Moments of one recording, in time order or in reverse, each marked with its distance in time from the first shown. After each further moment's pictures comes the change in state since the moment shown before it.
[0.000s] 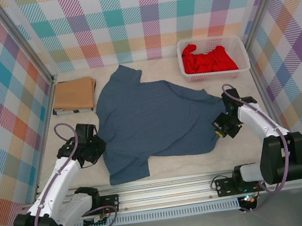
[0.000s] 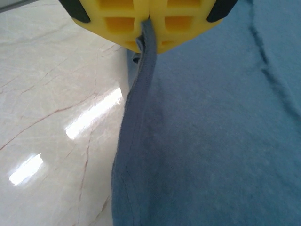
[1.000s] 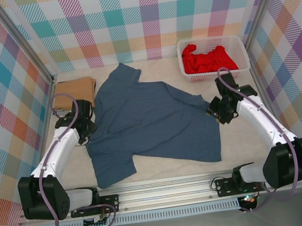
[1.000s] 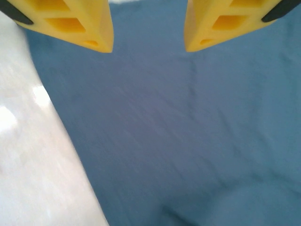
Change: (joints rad) left arm 0.093 0.352 0.361 -0.104 -0.294 0.192; right arm 0.079 -0.012 0.255 0.005 0.057 -0.037
